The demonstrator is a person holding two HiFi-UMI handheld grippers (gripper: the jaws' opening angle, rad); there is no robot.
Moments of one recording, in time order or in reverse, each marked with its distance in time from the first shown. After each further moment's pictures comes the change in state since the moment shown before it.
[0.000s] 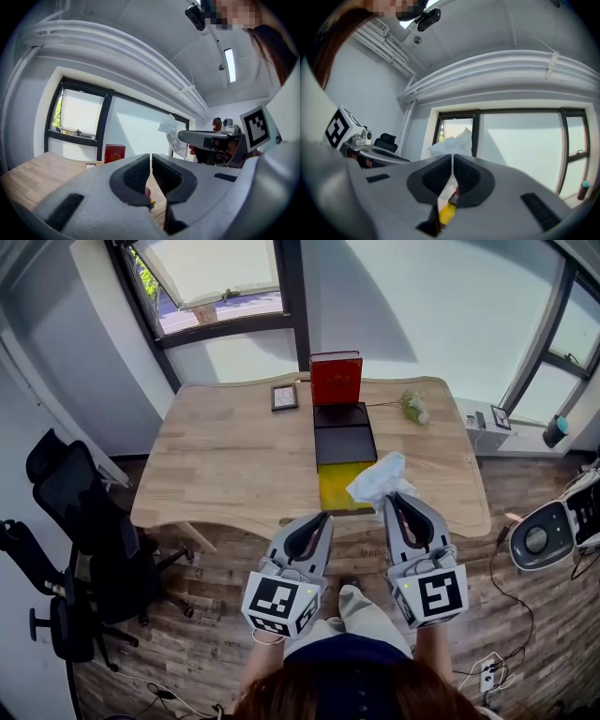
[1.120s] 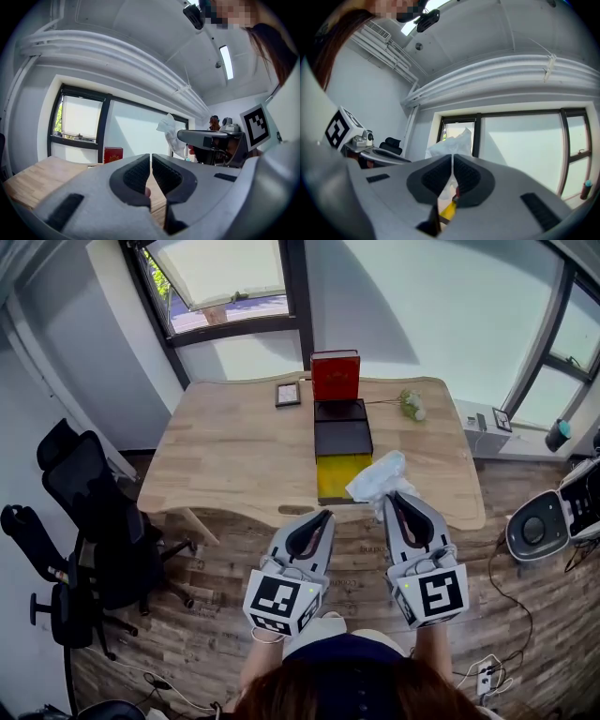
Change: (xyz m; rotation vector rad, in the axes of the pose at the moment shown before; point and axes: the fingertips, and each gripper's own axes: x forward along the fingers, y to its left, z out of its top) left arm -0.030 -0.050 0.011 0.040 -0.012 0.021; right arm -0.054 0.004 0.019 0.011 -0.037 0.030
